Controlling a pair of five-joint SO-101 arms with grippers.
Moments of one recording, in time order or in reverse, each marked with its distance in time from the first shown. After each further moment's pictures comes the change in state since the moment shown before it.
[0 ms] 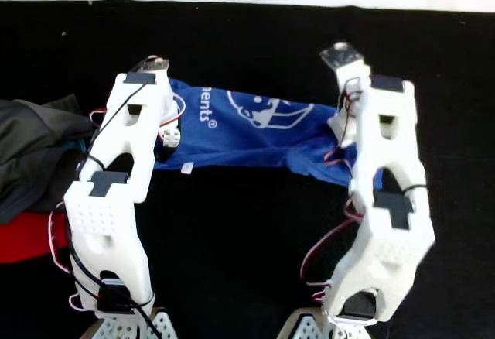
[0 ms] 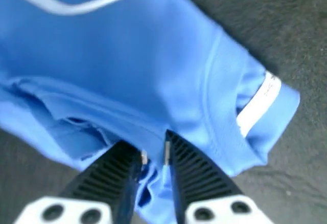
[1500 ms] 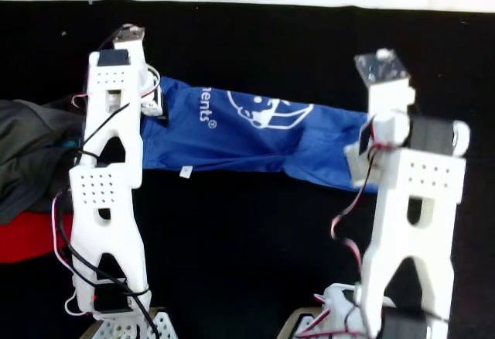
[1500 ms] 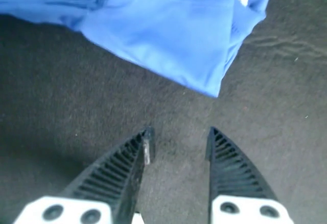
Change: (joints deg) left arm -5.6 20.0 -40.2 10.5 -6.0; right arm 1.1 -49.8 22.6 24.0 -9.5
